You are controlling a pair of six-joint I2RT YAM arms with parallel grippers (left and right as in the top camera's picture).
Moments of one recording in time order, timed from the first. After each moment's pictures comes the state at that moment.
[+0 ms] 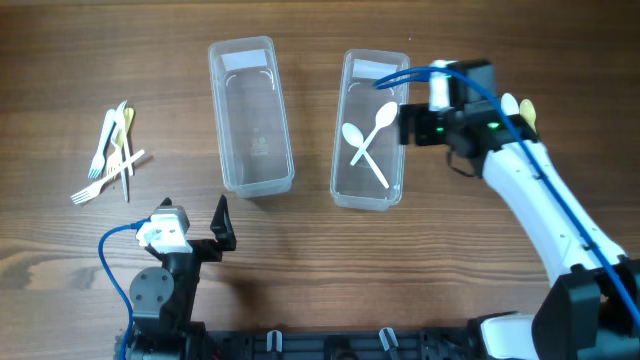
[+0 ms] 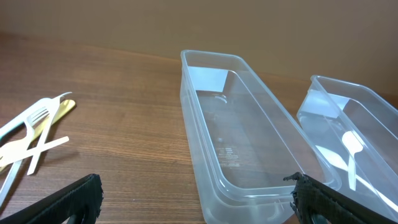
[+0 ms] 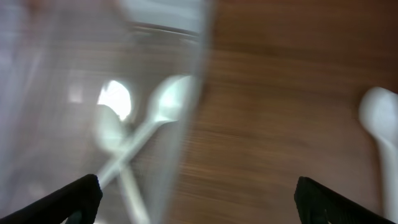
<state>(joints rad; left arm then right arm) -0.07 0.01 0.09 -0.26 -0.01 -0.20 0.17 1.56 1.13 -0.55 -0.01 0.10</state>
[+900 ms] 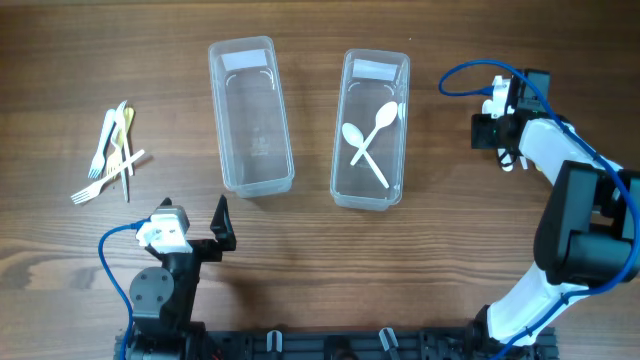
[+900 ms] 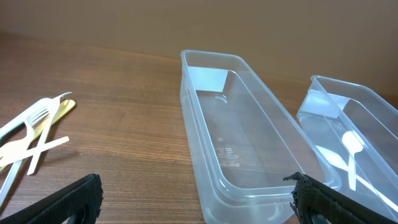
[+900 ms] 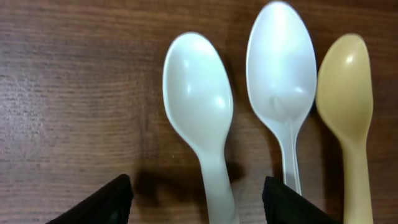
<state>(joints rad) -0.07 0.01 0.09 -0.26 -0.01 -0.20 -0.17 1.93 1.13 -0.31 0.07 -0.20</state>
